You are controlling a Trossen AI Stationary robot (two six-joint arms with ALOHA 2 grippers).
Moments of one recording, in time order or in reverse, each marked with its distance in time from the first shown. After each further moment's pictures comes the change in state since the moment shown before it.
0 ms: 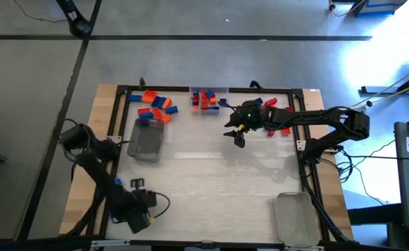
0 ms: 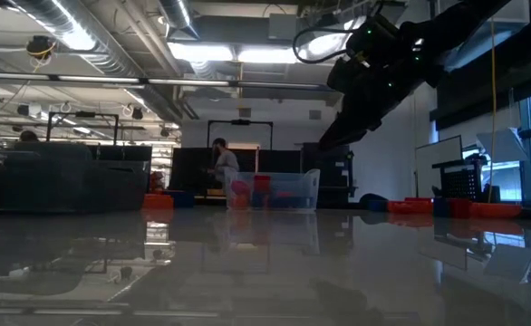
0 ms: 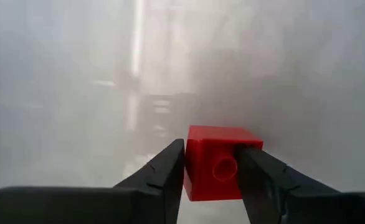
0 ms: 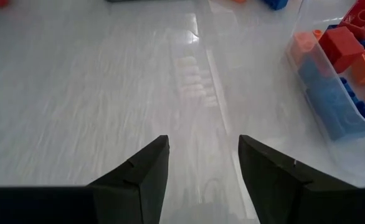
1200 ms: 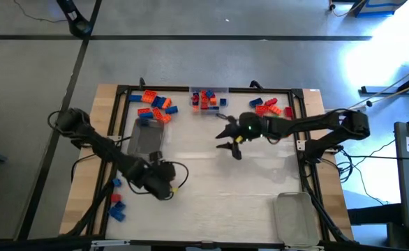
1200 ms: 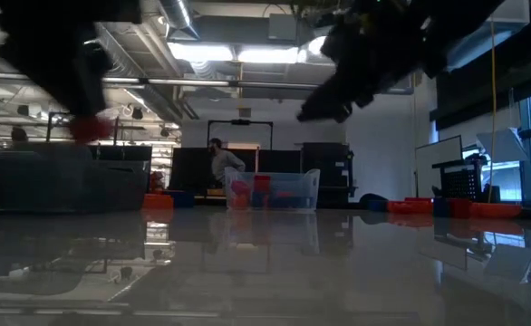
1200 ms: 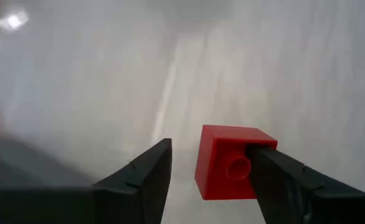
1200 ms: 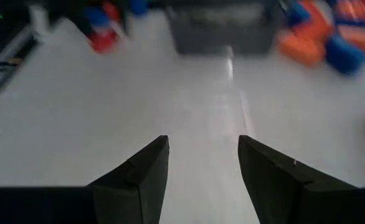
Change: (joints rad) left arm 0.359 -0.218 -0.031 0.100 -0.271 0.331; right arm 0.189 0.009 0.000 0.200 -0.021 0.075
